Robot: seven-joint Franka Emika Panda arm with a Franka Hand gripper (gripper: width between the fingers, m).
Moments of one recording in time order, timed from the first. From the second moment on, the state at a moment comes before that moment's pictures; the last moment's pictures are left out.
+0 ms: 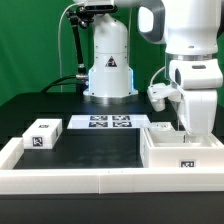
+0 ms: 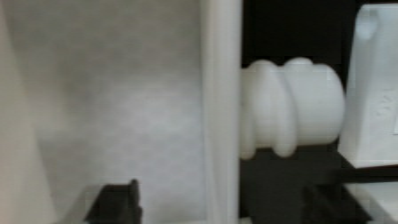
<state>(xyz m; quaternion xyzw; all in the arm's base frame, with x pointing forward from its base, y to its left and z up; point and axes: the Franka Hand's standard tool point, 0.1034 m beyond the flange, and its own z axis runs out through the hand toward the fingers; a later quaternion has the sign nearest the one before) 0.517 0.116 0.025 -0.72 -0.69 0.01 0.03</state>
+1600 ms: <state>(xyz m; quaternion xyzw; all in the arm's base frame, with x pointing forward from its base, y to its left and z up) 0.470 0.131 0.072 -0.74 -0.68 0.00 0.01</state>
